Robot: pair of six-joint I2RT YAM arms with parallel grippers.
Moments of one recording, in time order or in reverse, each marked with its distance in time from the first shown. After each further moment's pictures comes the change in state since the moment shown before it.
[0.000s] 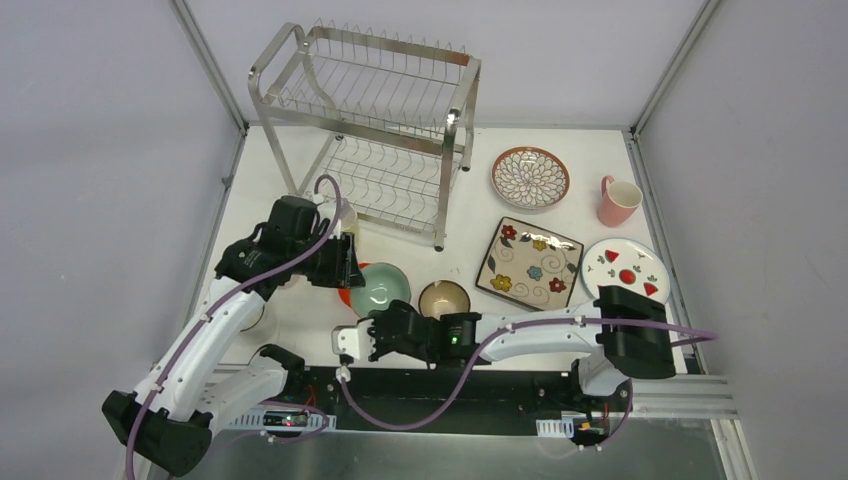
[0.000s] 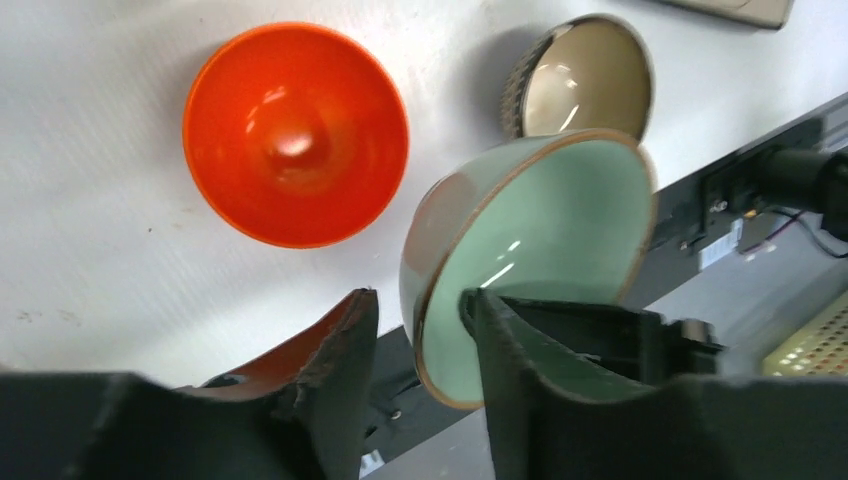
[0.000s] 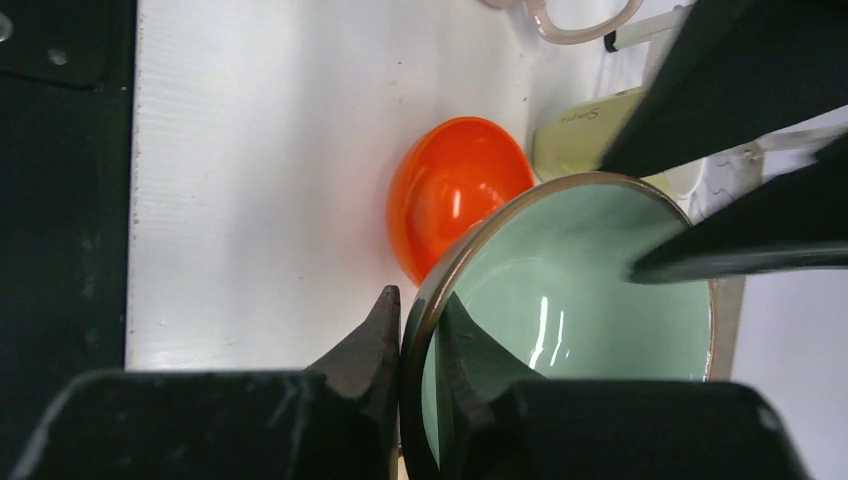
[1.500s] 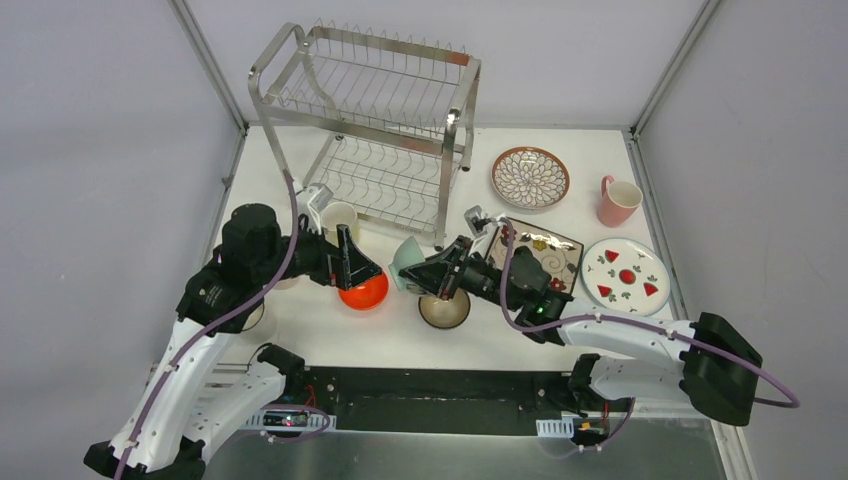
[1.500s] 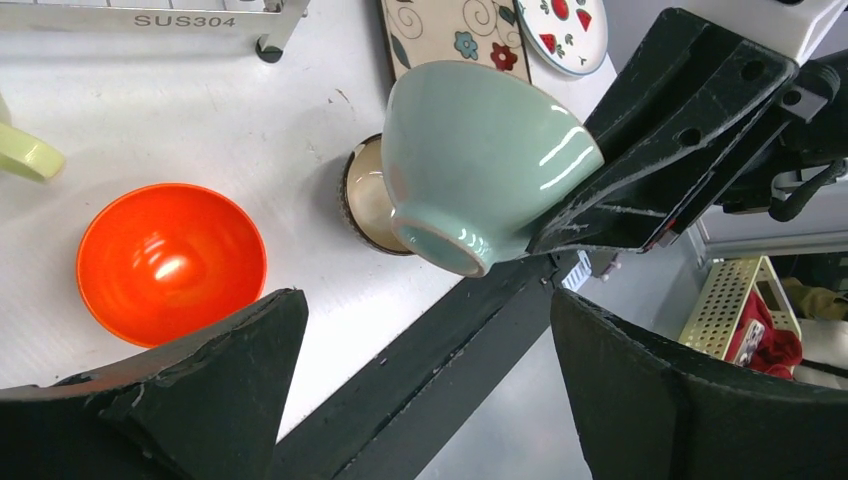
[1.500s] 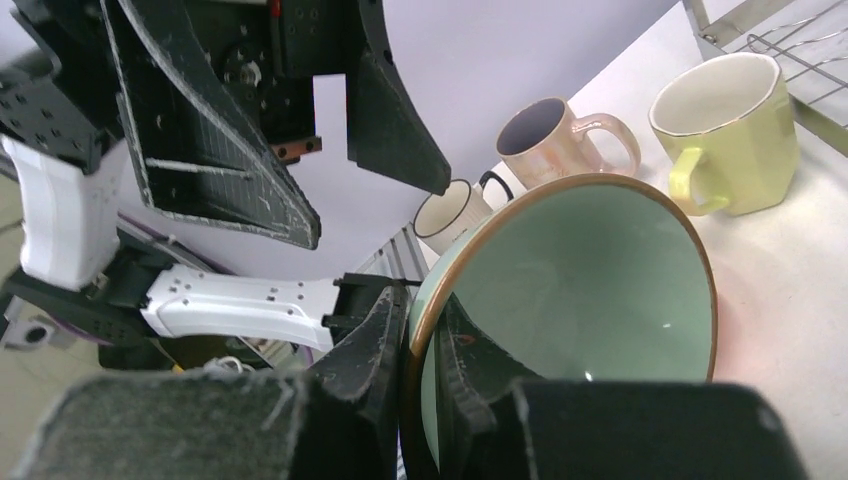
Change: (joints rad) left arm 0.000 -0.196 0.079 0.179 0.185 -0.103; right arm -0.443 -0.474 -0.488 0.737 -0.498 1.353
